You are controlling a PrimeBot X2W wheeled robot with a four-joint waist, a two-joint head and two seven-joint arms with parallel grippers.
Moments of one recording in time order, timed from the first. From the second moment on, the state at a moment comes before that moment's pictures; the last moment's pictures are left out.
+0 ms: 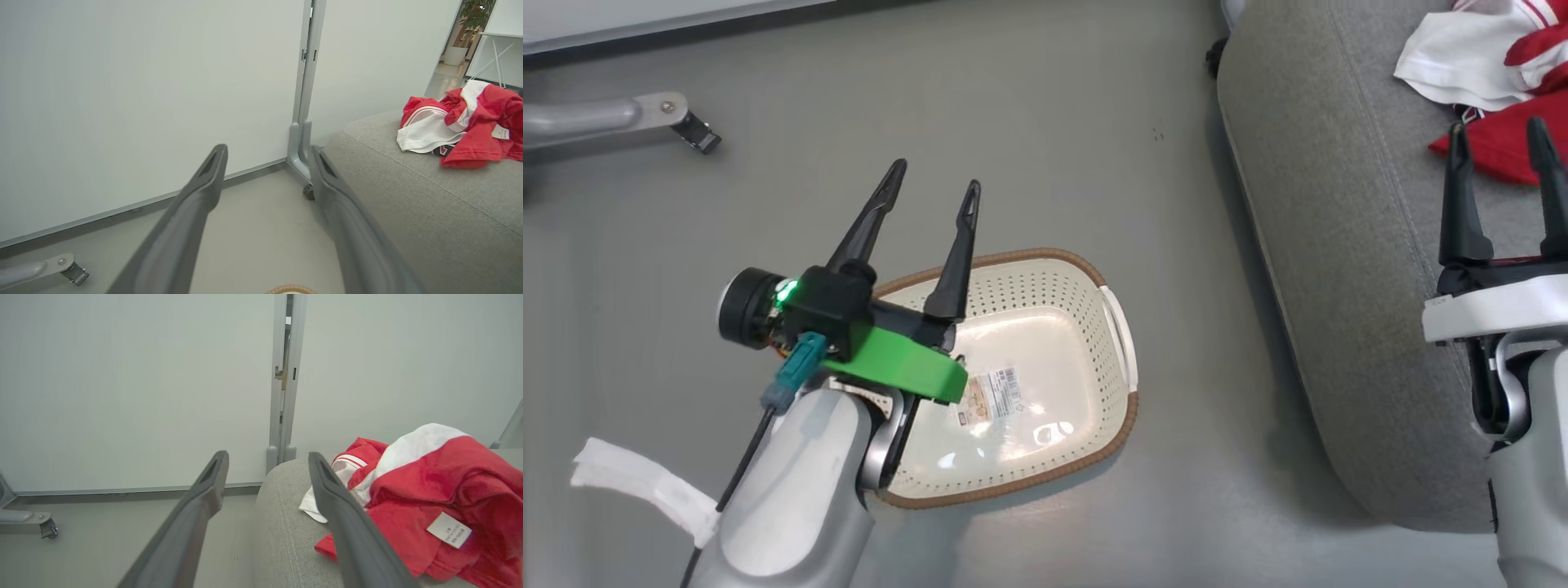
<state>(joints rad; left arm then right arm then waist) -0.49 0.14 -0.46 0.24 -0.30 0.00 -0.26 -0.42 -0.17 -0.14 0.17 0.18 0.13 -0.26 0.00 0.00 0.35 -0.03</state>
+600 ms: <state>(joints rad) -0.27 0.10 -0.20 0.21 -0.24 -0.02 -0.26 -0.29 -0.11 -0.05 0.13 0.16 0.13 -0.26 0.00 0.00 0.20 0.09</state>
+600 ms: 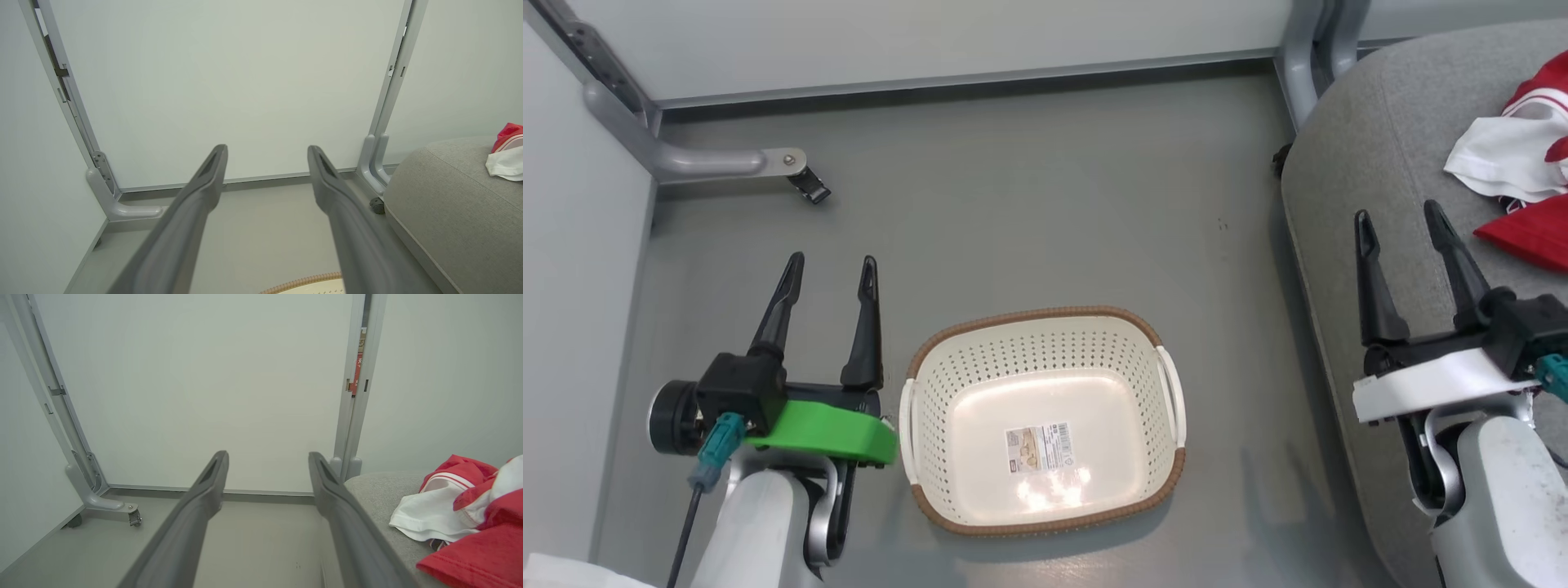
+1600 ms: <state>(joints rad) -0.10 0.06 -0.09 0.23 -0.19 -0.07 -0.26 -0.03 -0.05 -0.08 0.09 0.12 0.13 -0.26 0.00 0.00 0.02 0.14</state>
